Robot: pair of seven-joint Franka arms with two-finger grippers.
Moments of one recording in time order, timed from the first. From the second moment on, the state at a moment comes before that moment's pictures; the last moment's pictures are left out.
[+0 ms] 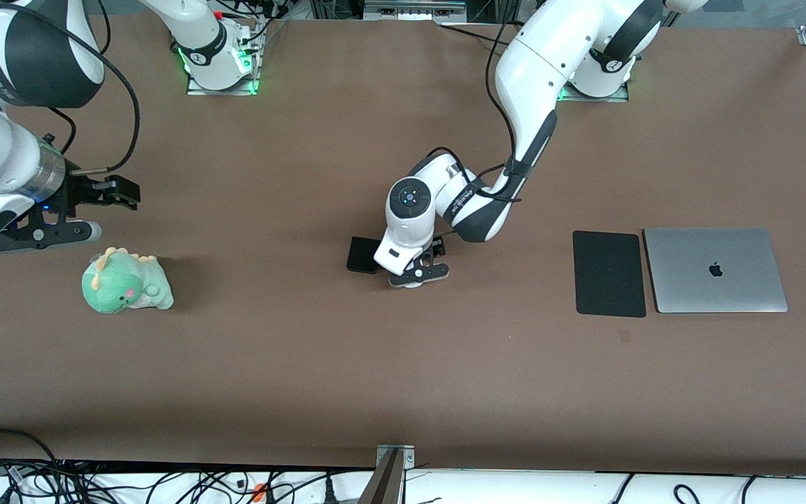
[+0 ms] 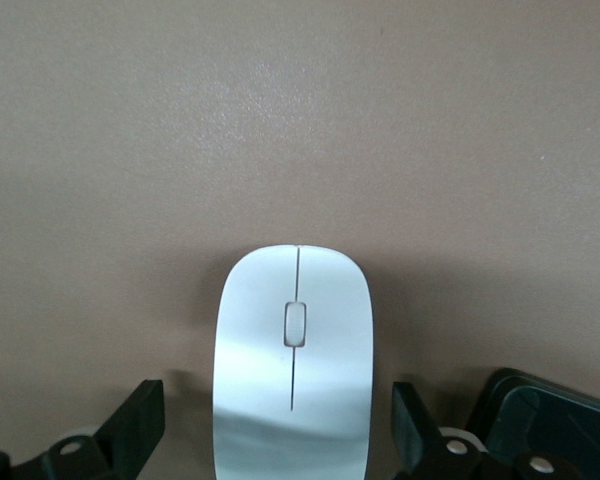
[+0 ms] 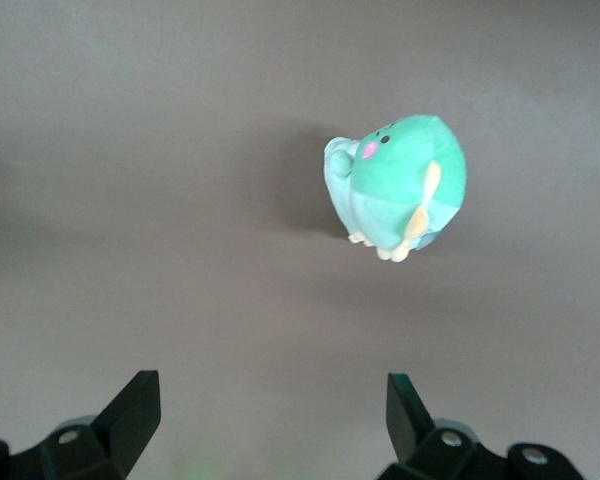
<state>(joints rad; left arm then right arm) -0.67 0.95 -0.09 -1.26 0.08 2.21 -1.00 0.16 0.23 -0.03 -1.49 -0.09 1.55 0.00</state>
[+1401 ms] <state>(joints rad) -0.48 0.86 -0.07 -1.22 0.08 2.06 -0.91 0.25 0.39 -0.03 -1.53 0.09 1.77 0.27</state>
